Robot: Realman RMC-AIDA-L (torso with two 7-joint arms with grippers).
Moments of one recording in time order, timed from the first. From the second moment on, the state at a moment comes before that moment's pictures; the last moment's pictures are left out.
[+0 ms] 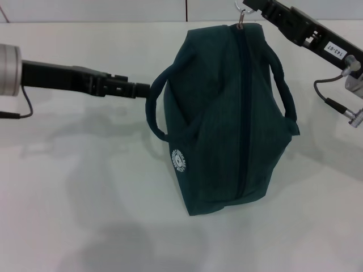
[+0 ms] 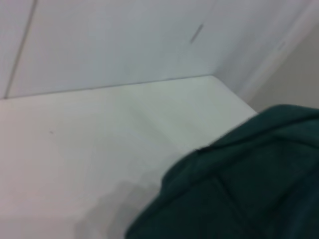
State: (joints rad) left arm -0.59 -1.99 0.85 0.93 2.04 1.60 -2.14; right arm 0.63 2.03 -1.43 -0.35 -0.68 -1.54 1.40
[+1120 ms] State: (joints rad) left arm -0.68 -2.00 0.78 0.83 2.16 1.47 -2.06; right arm 0.62 2.03 -1.43 -0.35 -0.68 -1.54 1.40
